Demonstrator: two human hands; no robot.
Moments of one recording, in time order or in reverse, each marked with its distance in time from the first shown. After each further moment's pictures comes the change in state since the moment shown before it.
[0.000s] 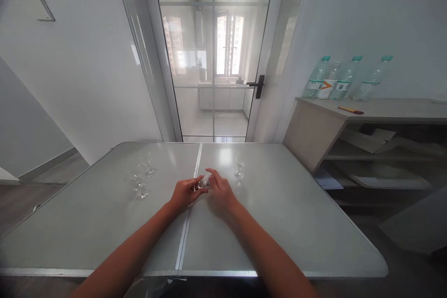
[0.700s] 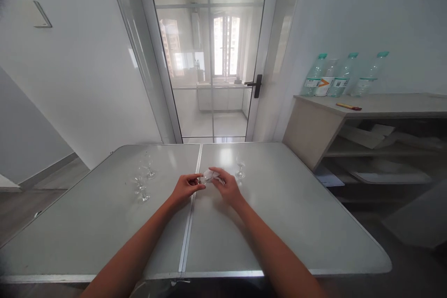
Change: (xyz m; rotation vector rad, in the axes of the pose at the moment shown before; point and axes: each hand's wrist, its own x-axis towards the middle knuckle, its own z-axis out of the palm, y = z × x) left_hand 0.014 -0.001 -0.006 -0.443 -0.095 -0.225; right_hand 0.002 0.011 -0.008 0.099 0.079 -0.082
